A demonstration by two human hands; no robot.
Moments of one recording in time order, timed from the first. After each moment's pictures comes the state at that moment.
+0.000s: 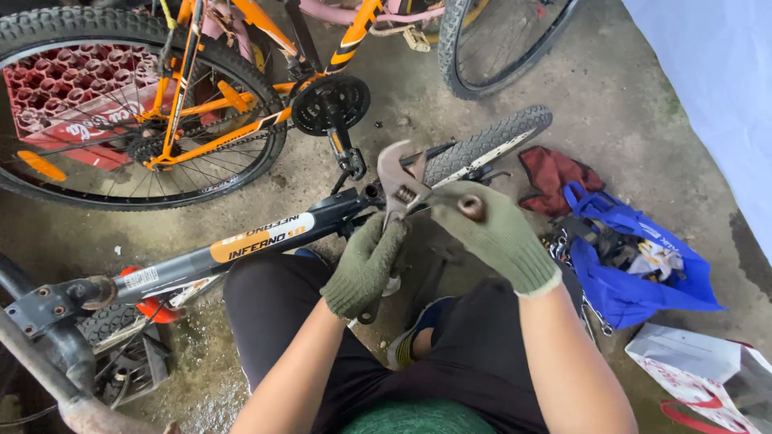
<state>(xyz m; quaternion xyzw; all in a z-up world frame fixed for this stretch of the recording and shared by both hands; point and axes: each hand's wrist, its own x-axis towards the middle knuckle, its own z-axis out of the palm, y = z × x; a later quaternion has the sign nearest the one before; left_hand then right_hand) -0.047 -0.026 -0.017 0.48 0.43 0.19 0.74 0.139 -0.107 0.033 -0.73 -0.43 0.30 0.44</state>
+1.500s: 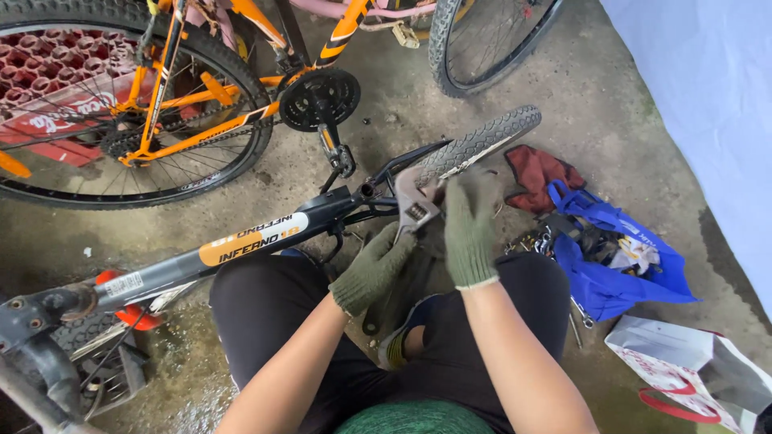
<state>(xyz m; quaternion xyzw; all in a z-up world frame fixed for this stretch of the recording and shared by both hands) -0.048 -0.035 -0.044 0.58 0.40 0.08 0.70 0.135 -0.068 -0.097 -0.50 0.14 0.35 0.78</state>
